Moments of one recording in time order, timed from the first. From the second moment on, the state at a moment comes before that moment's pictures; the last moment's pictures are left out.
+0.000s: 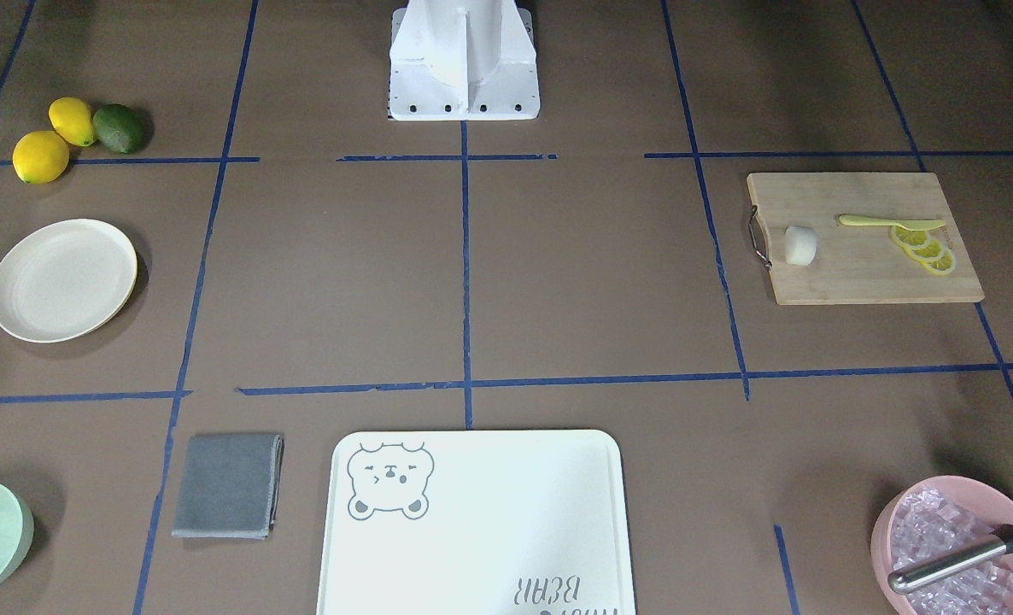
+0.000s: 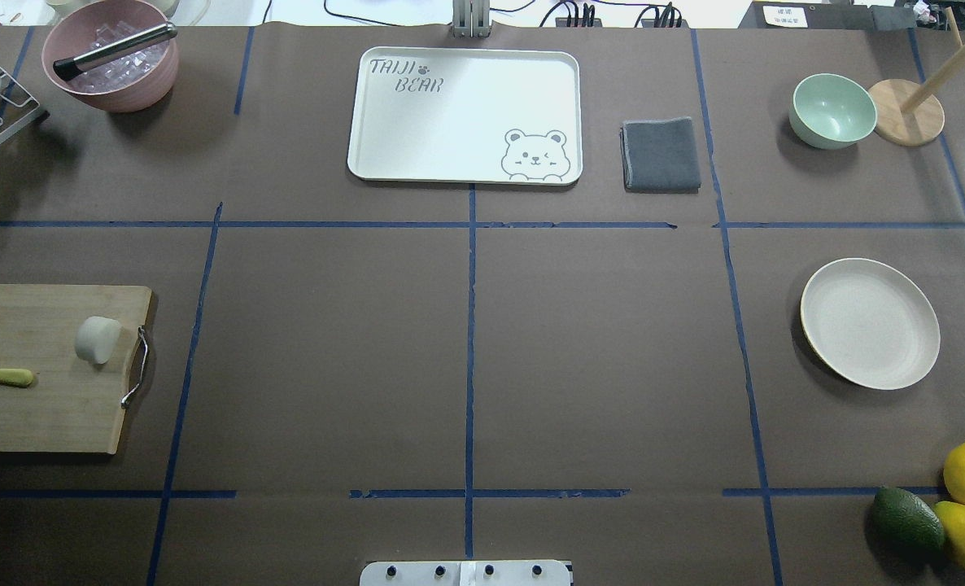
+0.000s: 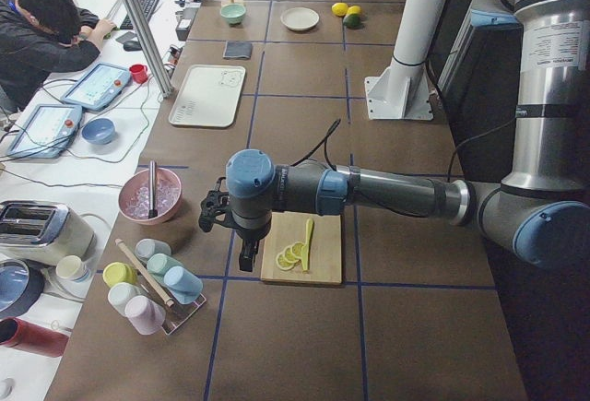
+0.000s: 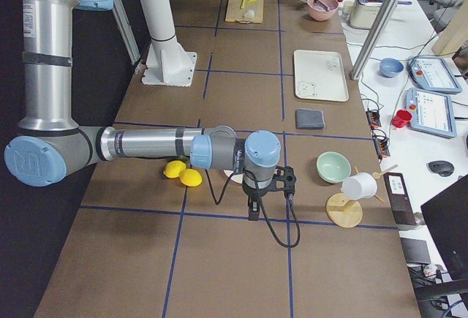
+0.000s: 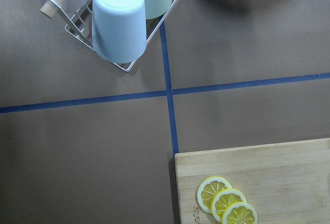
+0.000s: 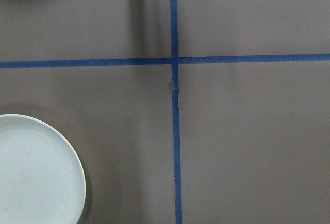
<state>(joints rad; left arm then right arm) -1.64 -1.53 -1.75 -1.52 -2.39 0.09 1.55 -1.62 1.72 -1.67 2.35 0.06</state>
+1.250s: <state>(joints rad) -1.64 -1.53 -1.75 -1.52 -2.39 0.09 1.08 -1.73 1.61 -0.95 2.18 0.78</state>
